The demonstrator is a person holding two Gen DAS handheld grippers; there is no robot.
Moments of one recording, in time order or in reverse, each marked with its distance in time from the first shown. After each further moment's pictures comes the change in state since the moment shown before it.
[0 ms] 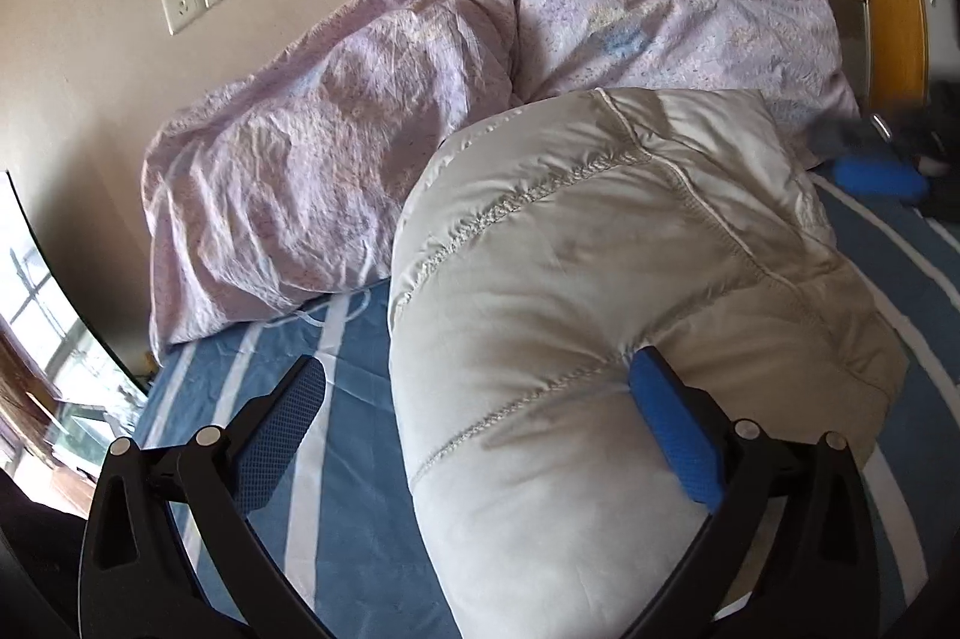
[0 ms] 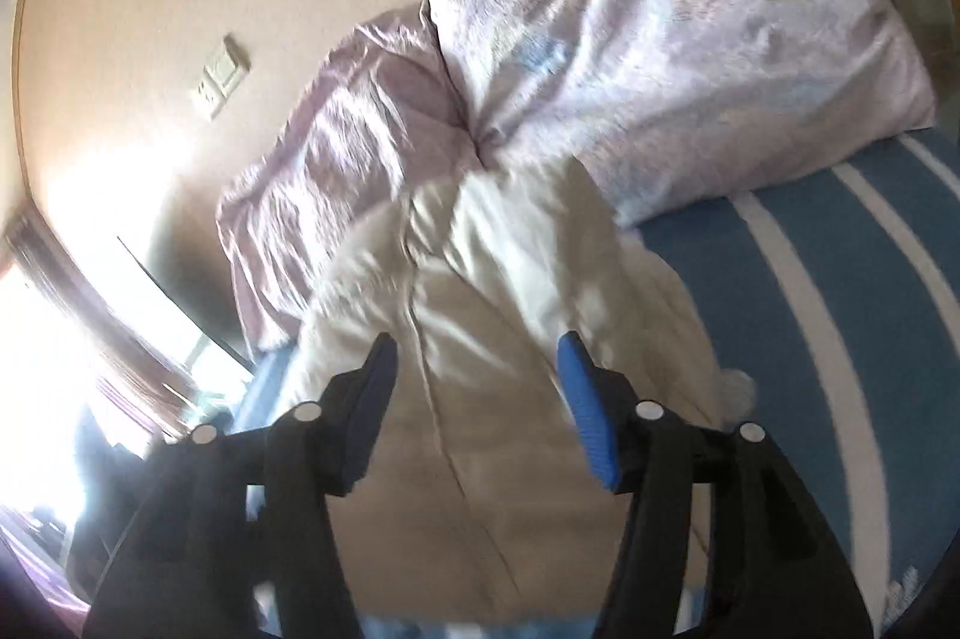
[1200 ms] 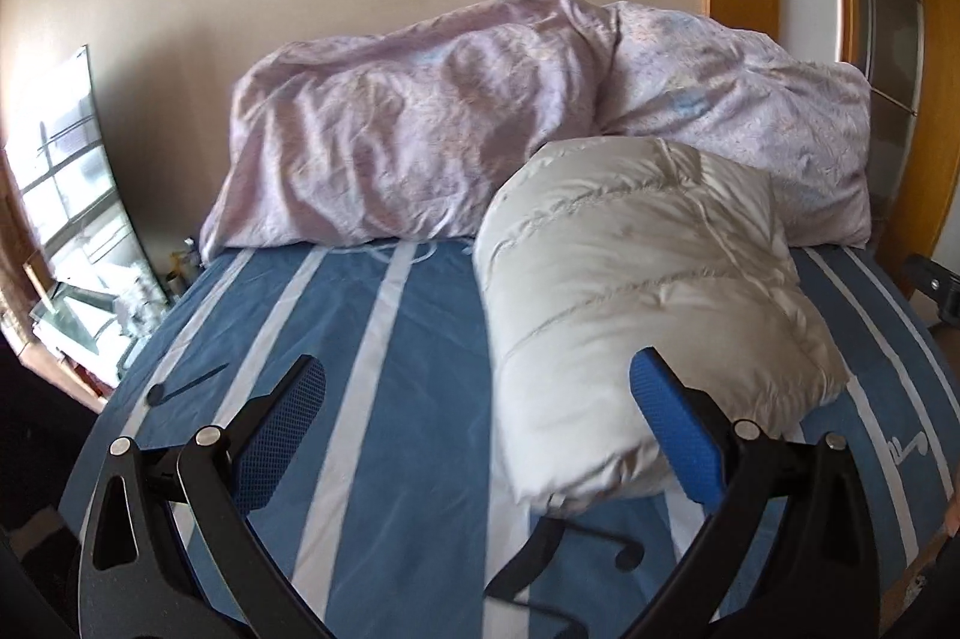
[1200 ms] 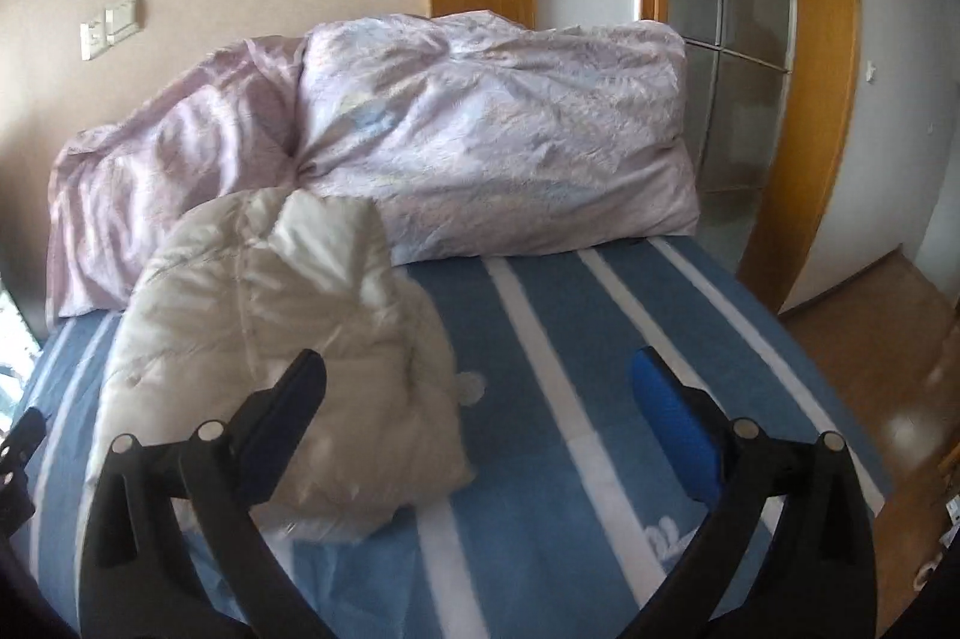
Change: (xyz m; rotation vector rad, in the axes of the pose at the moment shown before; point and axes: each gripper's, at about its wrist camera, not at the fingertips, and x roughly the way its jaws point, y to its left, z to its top) left arm -0.091 0.057 -0.032 -0.276 0.028 0.020; right arm -0.105 0.026 -0.048 -0.216 -0.151 -0.604
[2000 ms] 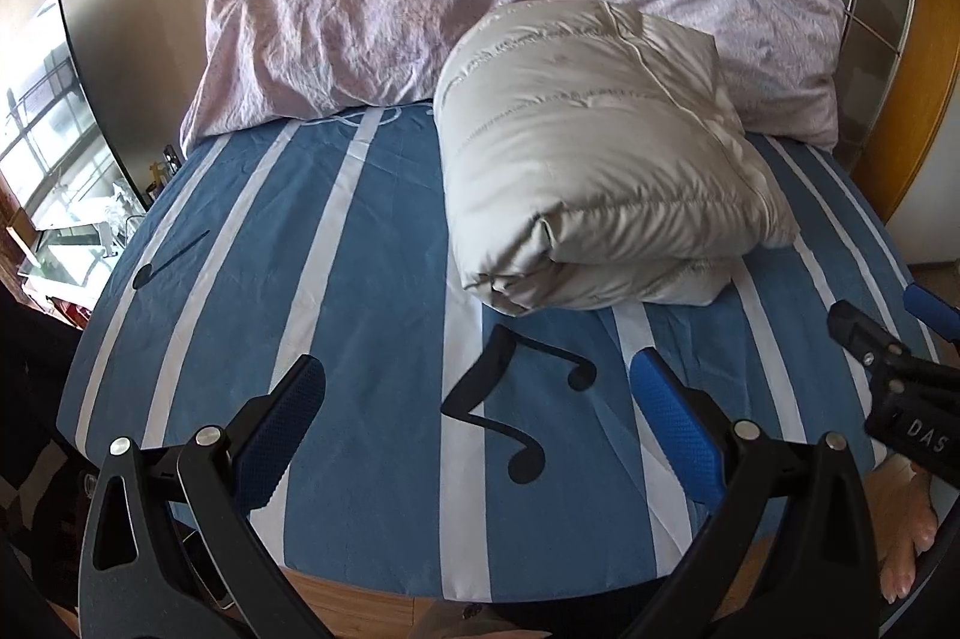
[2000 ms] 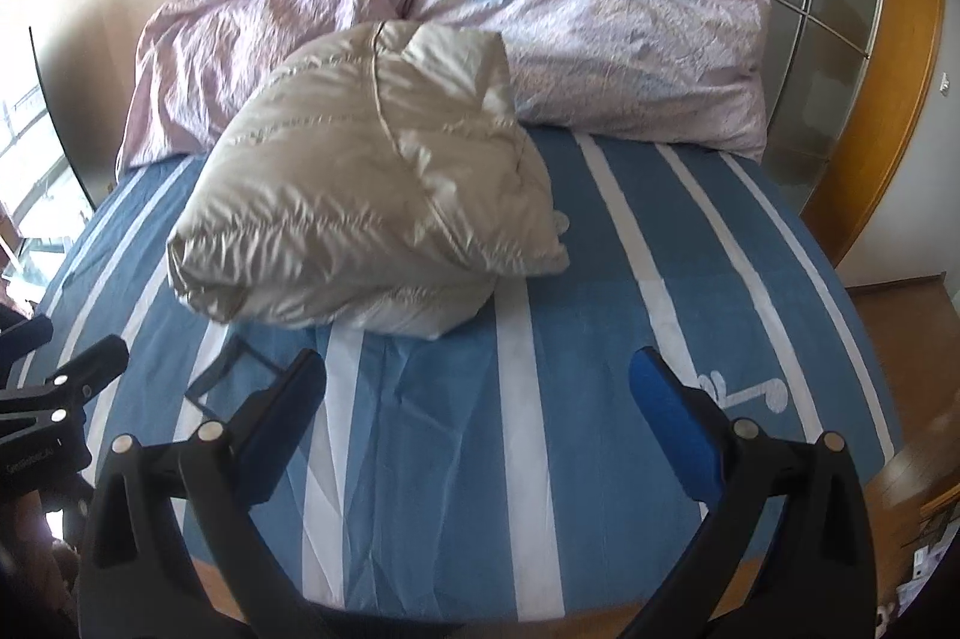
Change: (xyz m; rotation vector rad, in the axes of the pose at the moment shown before) left arm -0.031 -0.024 -0.053 0.028 0.255 -0.068; right arm -0.043 0.036 -0.081 -0.166 0.223 0.122
